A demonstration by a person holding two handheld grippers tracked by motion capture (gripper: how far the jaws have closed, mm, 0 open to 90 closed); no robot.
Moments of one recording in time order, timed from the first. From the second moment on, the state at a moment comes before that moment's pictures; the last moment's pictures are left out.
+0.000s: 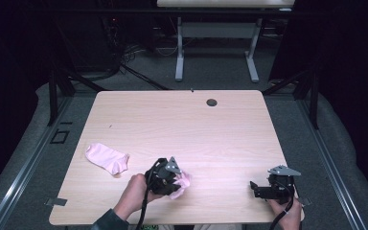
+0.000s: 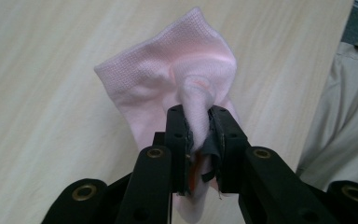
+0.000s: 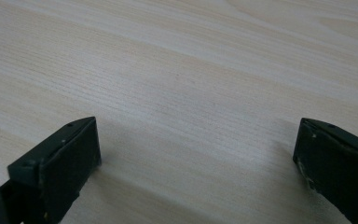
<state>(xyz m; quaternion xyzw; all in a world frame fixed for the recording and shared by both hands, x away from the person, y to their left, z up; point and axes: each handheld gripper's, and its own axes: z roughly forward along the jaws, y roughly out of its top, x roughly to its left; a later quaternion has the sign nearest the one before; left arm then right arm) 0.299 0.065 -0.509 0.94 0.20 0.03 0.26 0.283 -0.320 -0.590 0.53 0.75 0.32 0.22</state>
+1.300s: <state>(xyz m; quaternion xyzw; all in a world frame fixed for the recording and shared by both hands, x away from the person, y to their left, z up) 0.362 0.181 -0.499 0.90 0.37 0.04 0.24 0.283 -0.319 -0.590 0.54 0.75 0.32 0.22</state>
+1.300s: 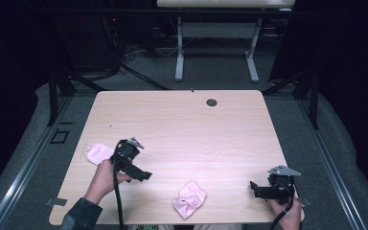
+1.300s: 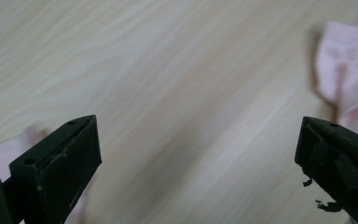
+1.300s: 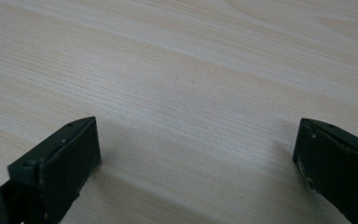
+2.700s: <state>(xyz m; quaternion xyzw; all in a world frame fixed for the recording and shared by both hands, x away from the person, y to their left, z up) 0.412 0.280 -0.551 0.83 0.52 0.10 0.15 0.283 -0.320 -0.590 0.54 0.75 0.31 0.22</state>
